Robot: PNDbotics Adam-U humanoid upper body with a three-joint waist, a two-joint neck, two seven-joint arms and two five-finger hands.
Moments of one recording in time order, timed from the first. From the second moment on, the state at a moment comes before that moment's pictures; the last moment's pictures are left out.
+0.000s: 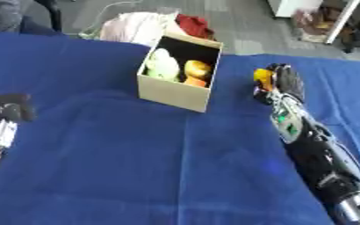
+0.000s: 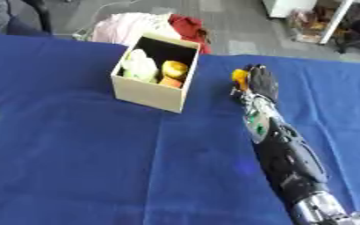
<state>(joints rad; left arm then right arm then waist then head) -0.28 0.39 -0.06 -1.87 -0.09 -0.02 -0.03 -0.99 -0.27 -0.14 -0.70 1.00 0.20 -0.38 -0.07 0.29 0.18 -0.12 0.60</state>
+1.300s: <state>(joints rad) -0.27 0.39 -0.06 -1.87 -0.08 -0.02 -0.03 -1.05 -0.20 0.20 -0.89 0.97 -0.16 -0.09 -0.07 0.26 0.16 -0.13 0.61</state>
